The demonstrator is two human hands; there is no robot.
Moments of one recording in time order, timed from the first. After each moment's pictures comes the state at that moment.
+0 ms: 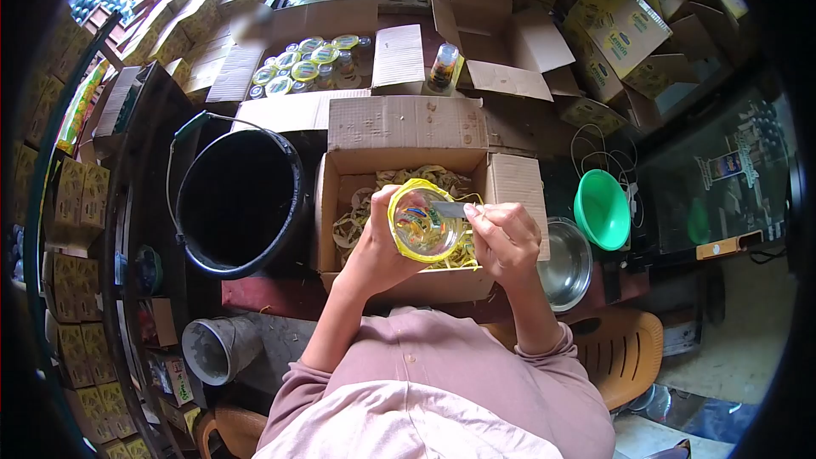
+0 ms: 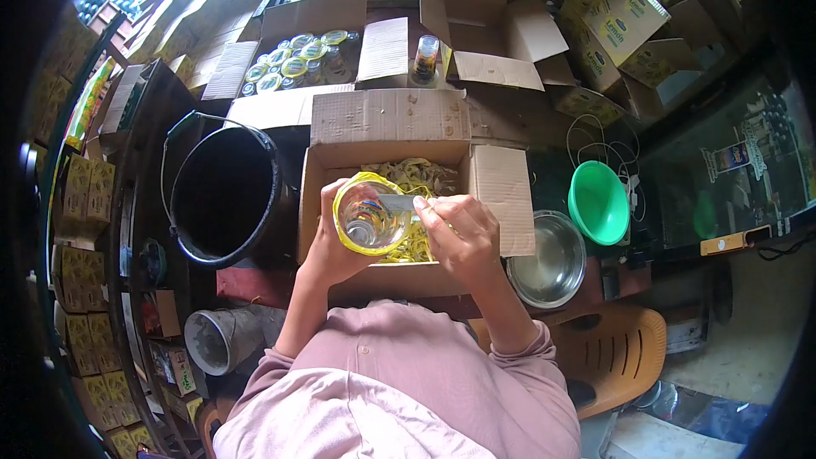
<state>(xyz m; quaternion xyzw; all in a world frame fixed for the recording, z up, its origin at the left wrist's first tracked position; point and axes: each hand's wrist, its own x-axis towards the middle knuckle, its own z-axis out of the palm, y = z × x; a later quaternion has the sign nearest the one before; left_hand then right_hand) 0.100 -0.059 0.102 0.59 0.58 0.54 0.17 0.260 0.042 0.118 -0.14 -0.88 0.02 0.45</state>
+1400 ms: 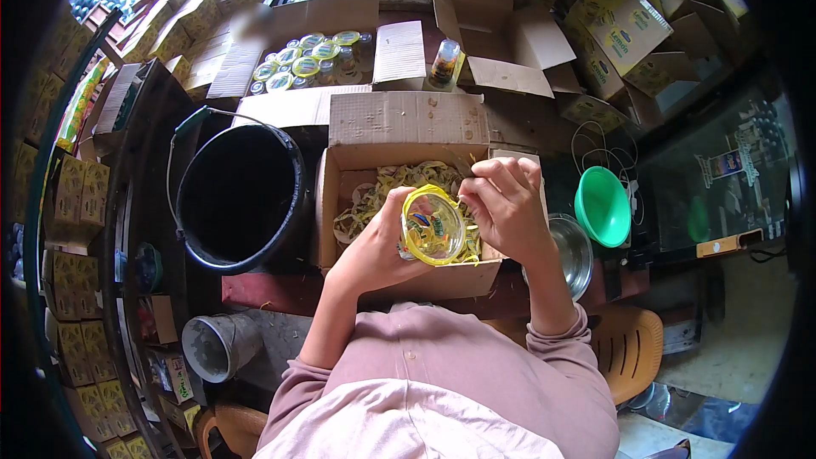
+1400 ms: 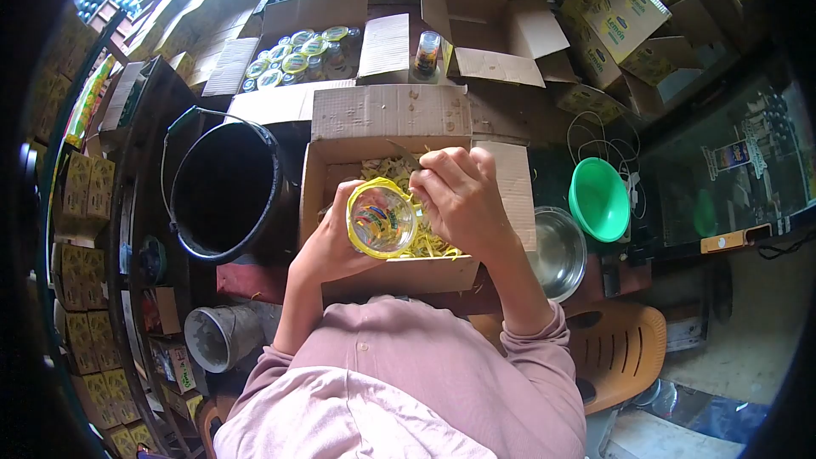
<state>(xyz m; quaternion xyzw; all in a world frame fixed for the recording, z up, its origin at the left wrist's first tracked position) 0.092 -0.068 0.110 0.62 0.58 0.47 0.23 0.247 0.063 0.146 -0.14 -0.93 0.01 0.33</state>
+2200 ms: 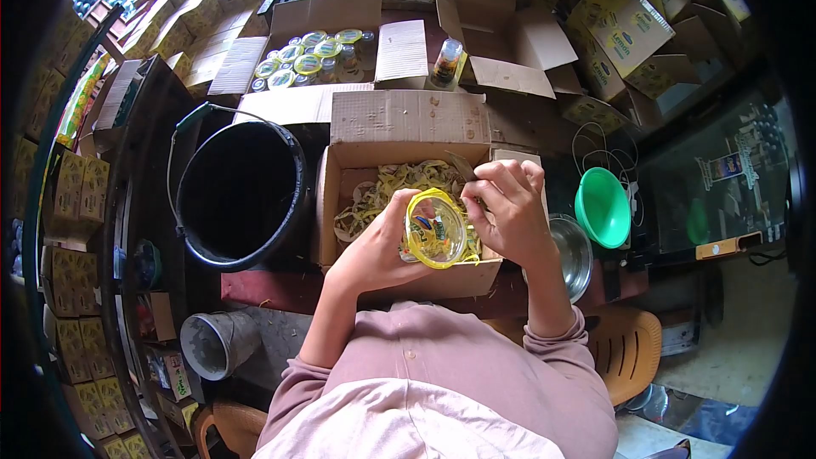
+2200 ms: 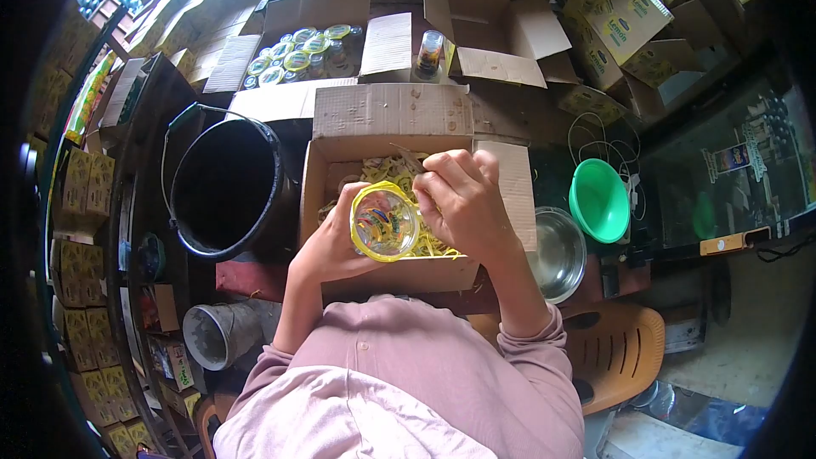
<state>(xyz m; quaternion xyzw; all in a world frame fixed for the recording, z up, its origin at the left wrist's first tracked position) 0.088 -0.071 0.106 0.63 0.57 0.45 0.28 0.249 0.059 0.146 -0.15 -0.94 0.03 0.31</state>
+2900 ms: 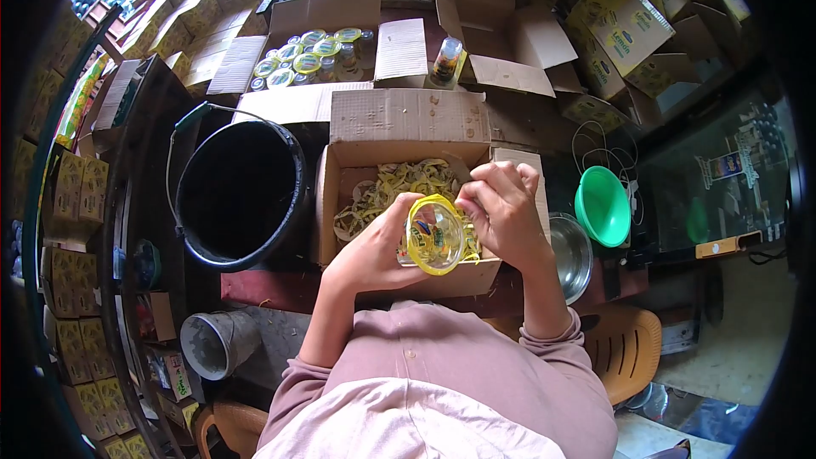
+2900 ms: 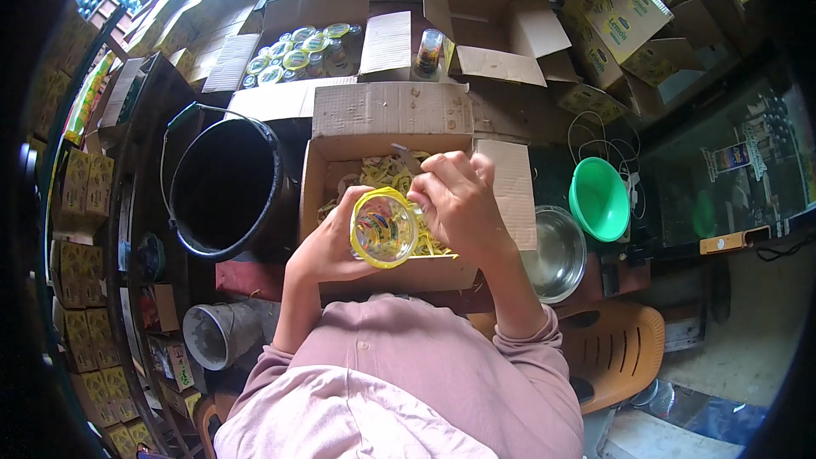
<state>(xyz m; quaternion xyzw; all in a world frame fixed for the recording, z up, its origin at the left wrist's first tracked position) 0.082 -0.071 0.107 0.64 0.53 0.46 0.32 0.246 0.055 0.143 -0.17 -0.94 0.05 0.30</state>
